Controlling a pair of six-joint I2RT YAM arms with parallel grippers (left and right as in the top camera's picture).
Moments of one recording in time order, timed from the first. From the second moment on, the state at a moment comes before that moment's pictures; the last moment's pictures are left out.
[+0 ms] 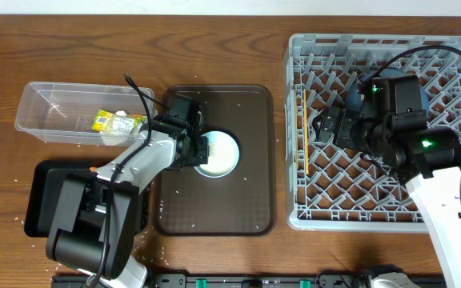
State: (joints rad) left arm -0.30 1.75 0.96 -0.54 0.13 -0.29; right arm 0.19 1.28 1.23 -0.96 -0.14 0.44
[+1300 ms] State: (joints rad) left arm 0.27 1.31 1.24 -1.45 -0.76 -0.53; right arm 0.19 1.28 1.23 -0.96 -0.14 0.44
